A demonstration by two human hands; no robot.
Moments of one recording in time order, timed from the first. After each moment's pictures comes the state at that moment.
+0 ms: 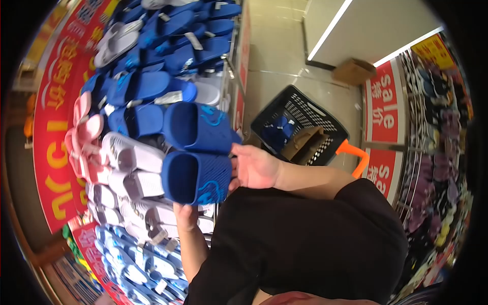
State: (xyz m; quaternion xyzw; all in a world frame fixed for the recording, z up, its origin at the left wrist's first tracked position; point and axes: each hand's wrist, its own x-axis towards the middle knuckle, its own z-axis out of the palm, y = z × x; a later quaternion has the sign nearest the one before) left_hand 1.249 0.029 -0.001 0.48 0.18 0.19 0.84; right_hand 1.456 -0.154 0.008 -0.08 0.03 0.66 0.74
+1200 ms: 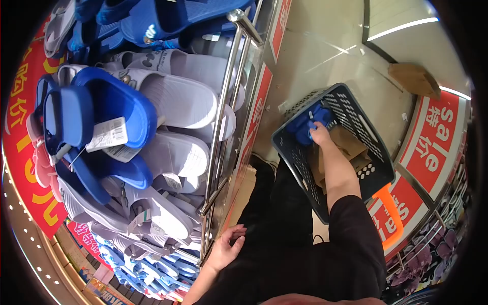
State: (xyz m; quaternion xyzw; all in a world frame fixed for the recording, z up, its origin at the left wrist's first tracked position) left_hand 1.291 -0.063 -0.110 0.60 0.45 -0.26 0.61; right_hand 1.601 -0.284 -0.552 -0.88 -0.01 0.42 0.20
